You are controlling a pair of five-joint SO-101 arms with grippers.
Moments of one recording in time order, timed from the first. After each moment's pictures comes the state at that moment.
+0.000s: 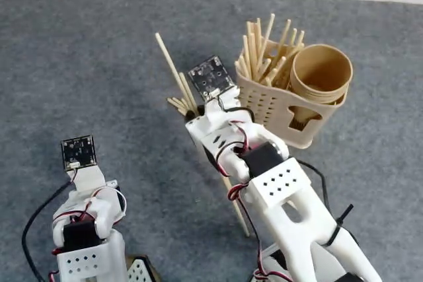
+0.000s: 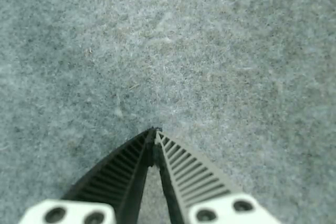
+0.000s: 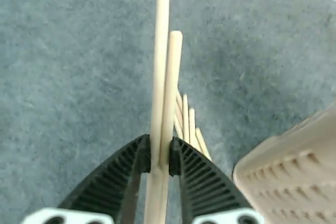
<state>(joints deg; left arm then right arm) -18.9 -103.7 96.0 74.1 6.8 -36.2 -36.7 42.9 36.9 7.4</state>
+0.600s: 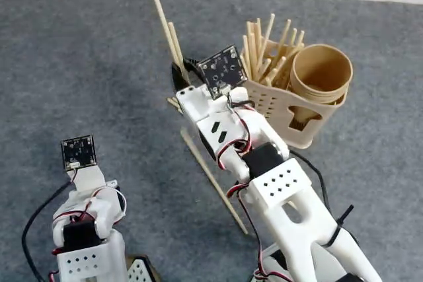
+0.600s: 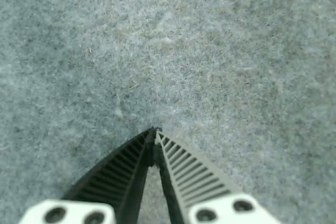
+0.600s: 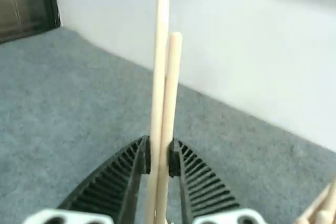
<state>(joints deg) -18.9 -103.7 96.0 74.1 6.8 -36.2 -36.8 42.9 10.9 7.4</state>
